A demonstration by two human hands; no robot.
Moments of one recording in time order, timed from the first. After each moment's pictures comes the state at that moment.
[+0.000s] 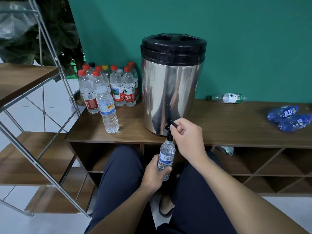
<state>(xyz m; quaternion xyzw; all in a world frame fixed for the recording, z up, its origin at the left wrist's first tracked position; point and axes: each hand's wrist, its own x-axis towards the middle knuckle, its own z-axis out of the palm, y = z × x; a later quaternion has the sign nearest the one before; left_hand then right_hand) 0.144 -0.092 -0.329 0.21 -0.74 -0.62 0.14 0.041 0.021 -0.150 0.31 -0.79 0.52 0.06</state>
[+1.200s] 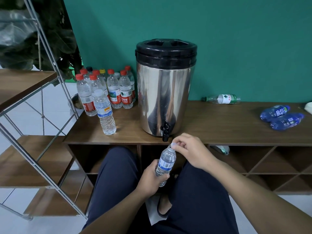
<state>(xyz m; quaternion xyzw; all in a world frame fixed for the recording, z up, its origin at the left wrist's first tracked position) 0.165 -0.083 -0.315 0.18 -0.77 -0.61 0.10 0.016 0.077 -0.175 0.43 -0.83 0.36 -0.08</state>
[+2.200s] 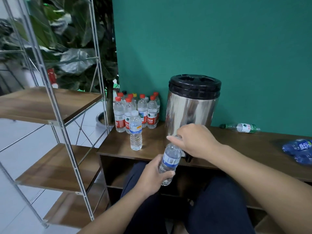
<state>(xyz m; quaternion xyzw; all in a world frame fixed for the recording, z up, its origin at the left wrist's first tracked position) 0.222 -0.145 -0.185 0.13 -0.78 -0.58 0.20 0.092 -0.013 -0.006 0.52 -0.84 -0.02 0.14</state>
